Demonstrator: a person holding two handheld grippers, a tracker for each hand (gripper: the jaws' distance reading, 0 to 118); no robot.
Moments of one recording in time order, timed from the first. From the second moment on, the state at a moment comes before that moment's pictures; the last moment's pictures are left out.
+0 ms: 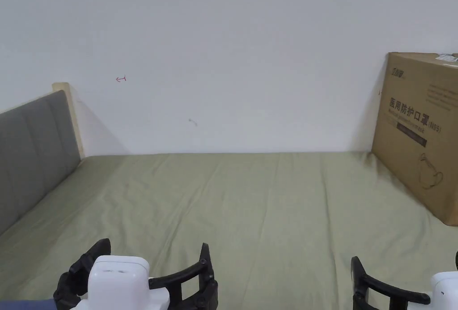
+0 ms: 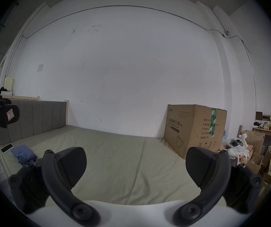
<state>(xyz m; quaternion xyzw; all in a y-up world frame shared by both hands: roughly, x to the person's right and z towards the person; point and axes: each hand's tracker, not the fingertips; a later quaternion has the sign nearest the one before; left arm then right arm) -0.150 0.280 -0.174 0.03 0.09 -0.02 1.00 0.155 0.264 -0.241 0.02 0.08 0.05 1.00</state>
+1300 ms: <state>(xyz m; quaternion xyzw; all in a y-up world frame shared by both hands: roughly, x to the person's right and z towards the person) -0.148 0.313 -0.193 -0.08 0.11 0.06 0.99 0.150 0.266 -0.262 -0.03 0.10 0.07 0.99</state>
